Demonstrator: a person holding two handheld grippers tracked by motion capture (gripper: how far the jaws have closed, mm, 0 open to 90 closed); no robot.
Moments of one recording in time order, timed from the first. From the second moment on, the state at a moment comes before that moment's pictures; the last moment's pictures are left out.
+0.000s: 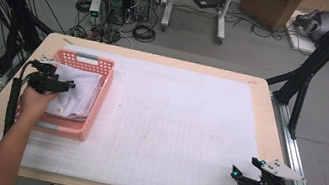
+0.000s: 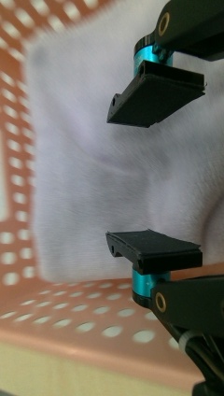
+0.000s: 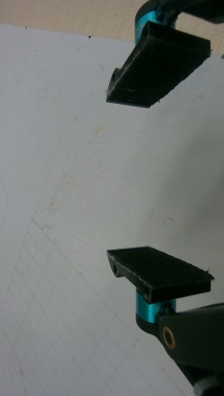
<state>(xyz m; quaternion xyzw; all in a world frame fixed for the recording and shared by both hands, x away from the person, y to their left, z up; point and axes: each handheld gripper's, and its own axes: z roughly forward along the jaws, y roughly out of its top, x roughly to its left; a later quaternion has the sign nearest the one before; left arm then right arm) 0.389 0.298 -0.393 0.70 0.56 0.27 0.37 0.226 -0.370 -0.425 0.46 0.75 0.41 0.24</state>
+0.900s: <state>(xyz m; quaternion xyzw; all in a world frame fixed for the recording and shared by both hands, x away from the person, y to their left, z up) 0.304 0.239 -0.354 0.62 0.37 0.26 0.63 0.231 -0.364 -0.421 0.45 0.74 0.44 0.24</state>
